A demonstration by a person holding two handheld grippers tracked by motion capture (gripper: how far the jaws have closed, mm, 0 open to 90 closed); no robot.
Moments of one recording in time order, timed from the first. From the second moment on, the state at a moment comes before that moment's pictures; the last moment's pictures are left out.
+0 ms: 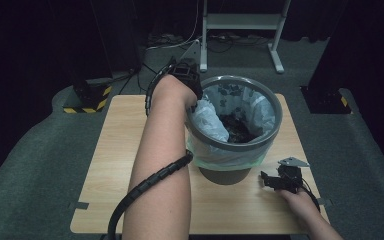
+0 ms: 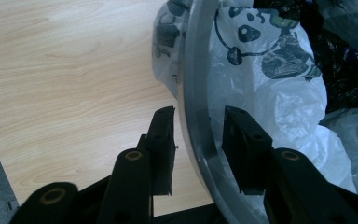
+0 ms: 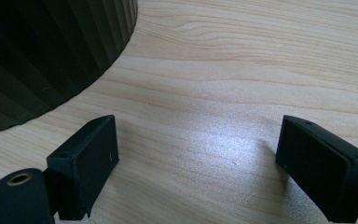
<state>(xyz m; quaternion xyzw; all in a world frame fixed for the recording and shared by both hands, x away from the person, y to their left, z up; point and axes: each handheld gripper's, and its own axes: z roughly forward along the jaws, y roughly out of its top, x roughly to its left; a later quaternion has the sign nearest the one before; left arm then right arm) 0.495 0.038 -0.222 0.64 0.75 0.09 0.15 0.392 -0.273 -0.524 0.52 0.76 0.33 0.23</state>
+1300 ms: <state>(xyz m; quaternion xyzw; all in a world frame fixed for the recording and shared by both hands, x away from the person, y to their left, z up) 0.495 0.050 -0.191 0.61 0.75 0.11 0.22 0.393 -0.272 -0.525 0.52 0.76 0.33 0.23</state>
